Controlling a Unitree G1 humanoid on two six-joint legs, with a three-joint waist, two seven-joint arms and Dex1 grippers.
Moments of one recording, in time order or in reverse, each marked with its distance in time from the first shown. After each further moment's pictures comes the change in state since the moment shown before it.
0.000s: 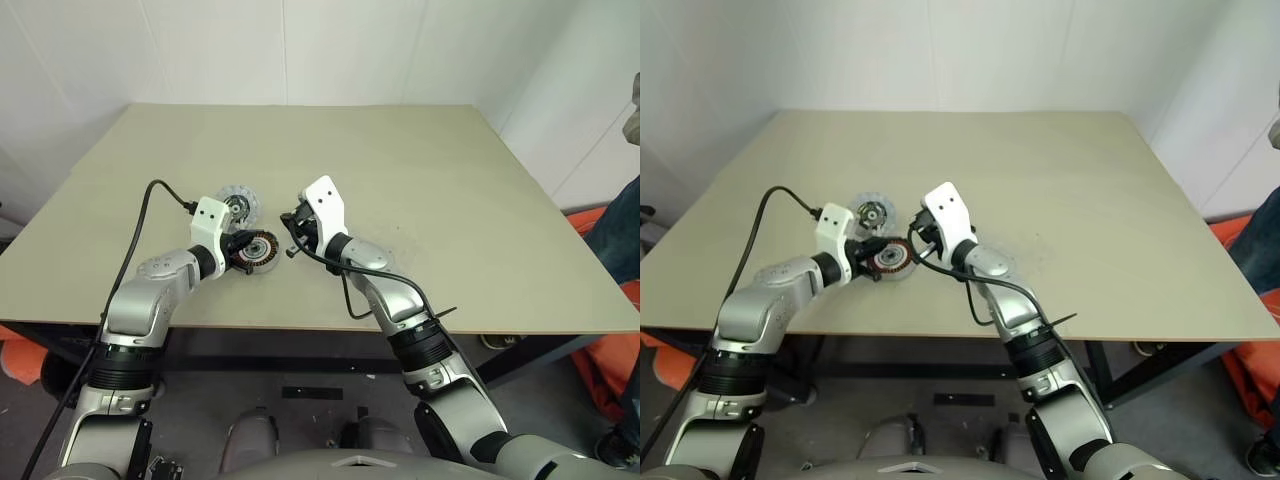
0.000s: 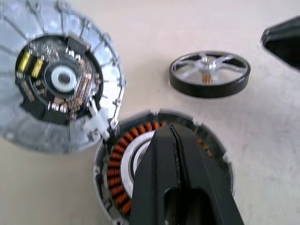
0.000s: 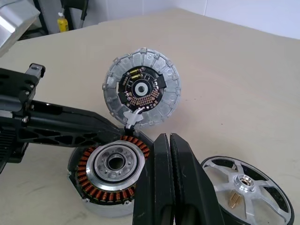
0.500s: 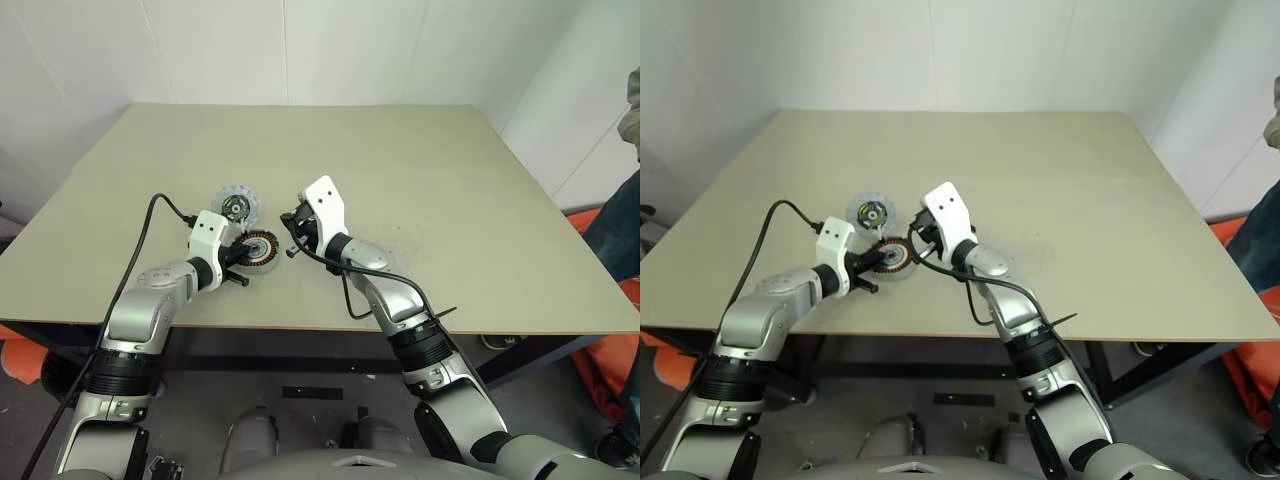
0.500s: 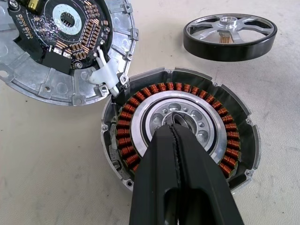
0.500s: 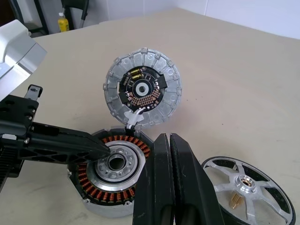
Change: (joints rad) left arm 0.038 0.009 -0.014 0.045 0.028 0.000 0.001; right arm 0.000 0.000 0.000 0.000 0.000 0.000 0.000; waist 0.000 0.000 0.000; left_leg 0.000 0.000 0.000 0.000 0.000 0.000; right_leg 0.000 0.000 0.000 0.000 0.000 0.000
